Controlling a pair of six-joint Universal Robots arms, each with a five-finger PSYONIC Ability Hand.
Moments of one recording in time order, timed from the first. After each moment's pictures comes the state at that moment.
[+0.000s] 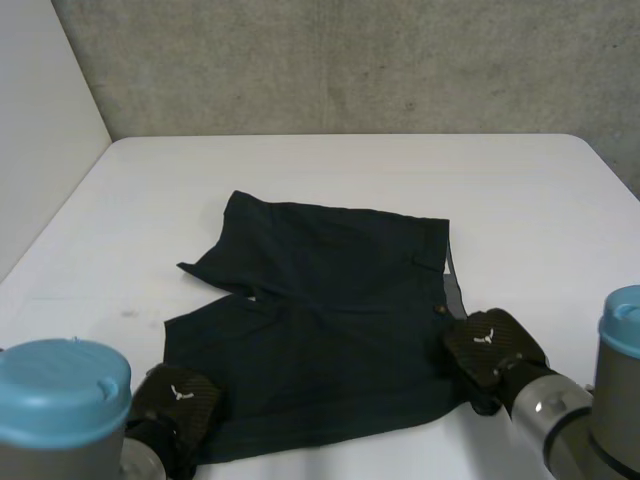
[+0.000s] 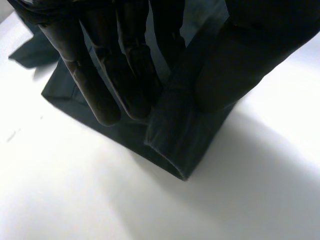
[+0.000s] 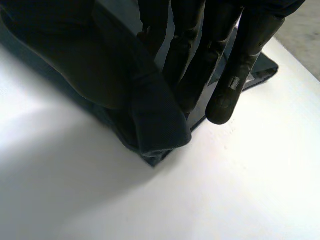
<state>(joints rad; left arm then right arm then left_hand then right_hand) 4.03 -1.73 -1.99 3.02 -1.84 3.44 2.01 -1.39 1.99 -0.06 1.52 2.65 1.15 1.19 1.19 1.20 0.97 0.99 1.17 1.21 1.19 0.99</state>
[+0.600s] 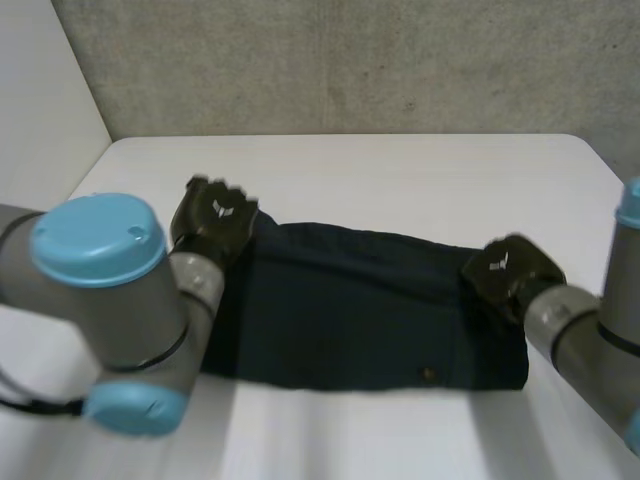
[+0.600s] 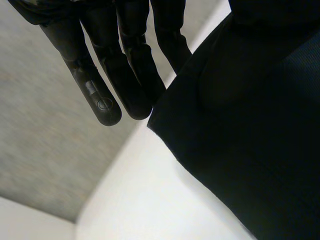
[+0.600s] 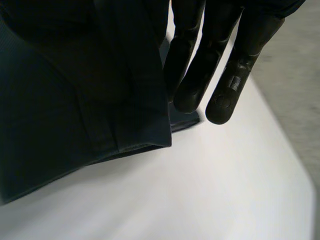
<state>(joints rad) 4.09 -2.00 -1.51 3.42 -1.82 3.79 1.96 -1.32 1.65 0.13 1.57 2.42 1.15 1.19 1.19 1.20 0.97 0.99 1.17 1.21 1.19 0.99</state>
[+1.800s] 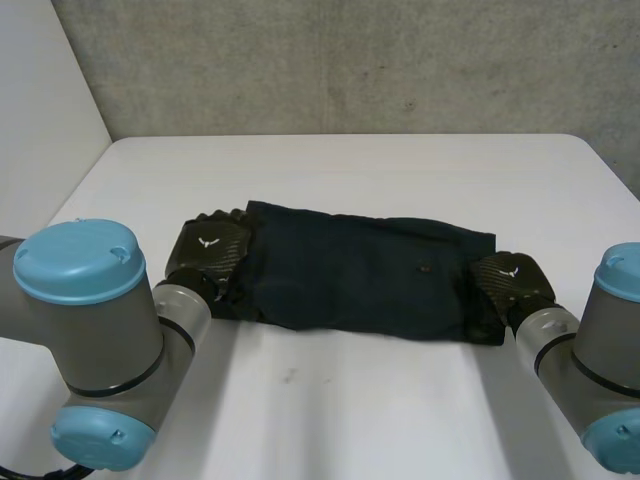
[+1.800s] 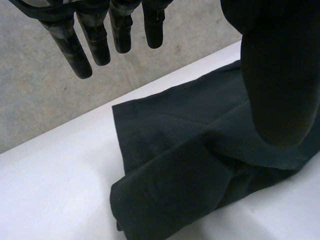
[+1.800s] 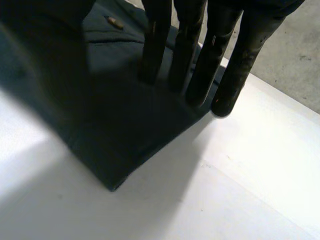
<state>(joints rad) 4.15 -1.93 -1.66 3.36 -1.71 3.25 1.85 -1.15 1.83 -0.31 1.48 2.84 0.19 0.20 0.21 0.21 0.05 0.79 0.92 0.90 0.90 0.68</state>
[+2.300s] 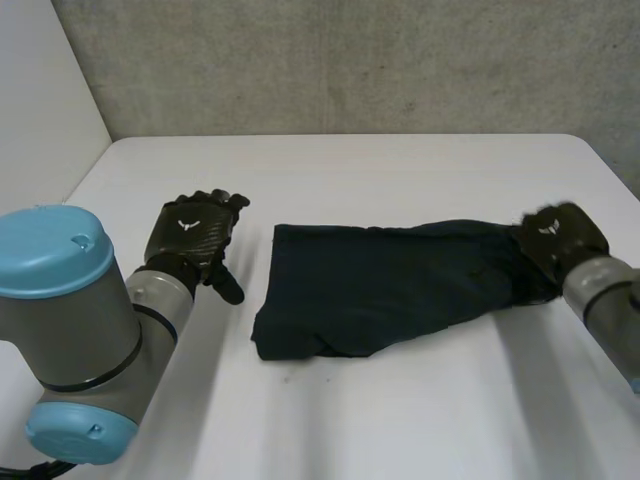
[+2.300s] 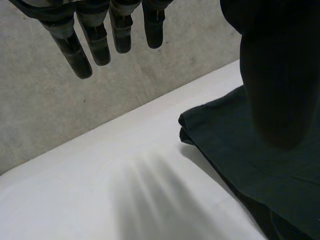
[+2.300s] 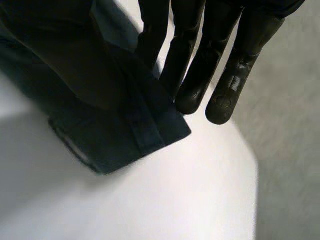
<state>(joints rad) 4.18 -1.86 -1.68 3.37 -1.71 3.25 1.74 -1.26 1.71 -0.14 1.47 2.40 0.19 0.20 0.21 0.21 0.05 0.95 1.17 1.18 1.19 0.97</state>
